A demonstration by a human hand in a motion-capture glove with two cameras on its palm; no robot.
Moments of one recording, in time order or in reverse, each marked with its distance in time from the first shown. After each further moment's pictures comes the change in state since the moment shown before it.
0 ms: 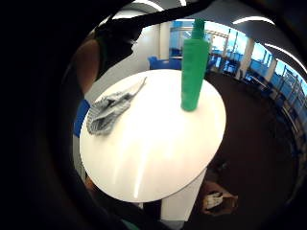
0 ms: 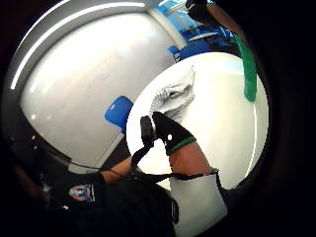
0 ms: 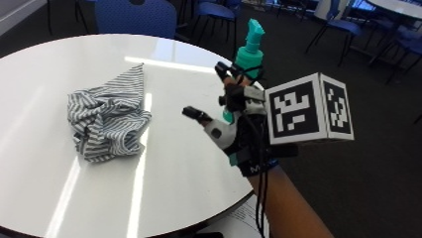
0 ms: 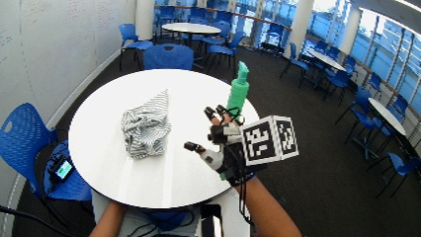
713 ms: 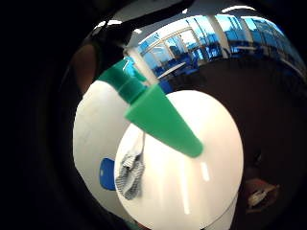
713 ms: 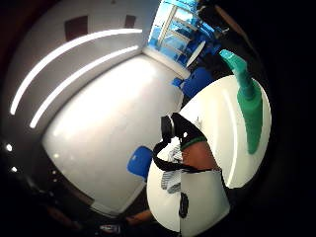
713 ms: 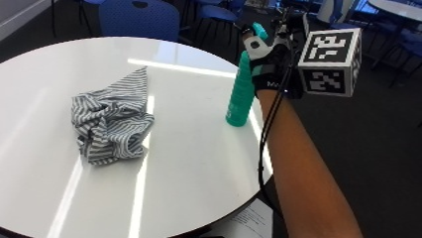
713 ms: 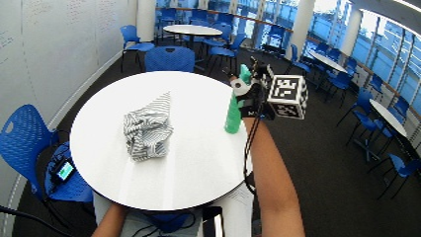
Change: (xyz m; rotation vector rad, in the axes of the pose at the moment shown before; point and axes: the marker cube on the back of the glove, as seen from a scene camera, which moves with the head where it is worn) arm 0.093 -0.137 -0.004 0.253 -0.298 0.450
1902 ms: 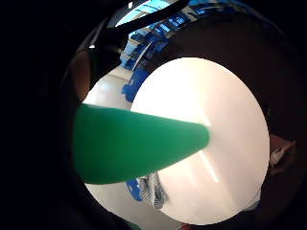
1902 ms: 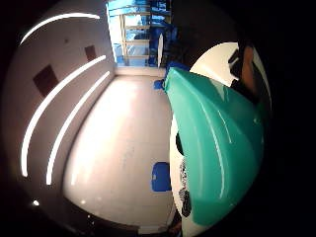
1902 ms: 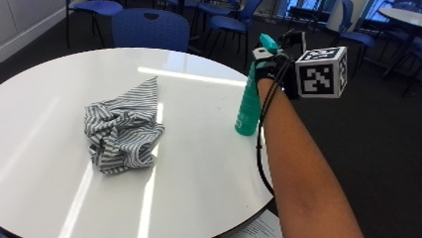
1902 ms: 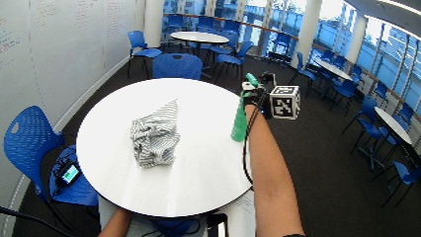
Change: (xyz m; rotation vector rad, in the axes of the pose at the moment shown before) arm 0.077 -0.033 0.032 -0.052 0.054 0.516
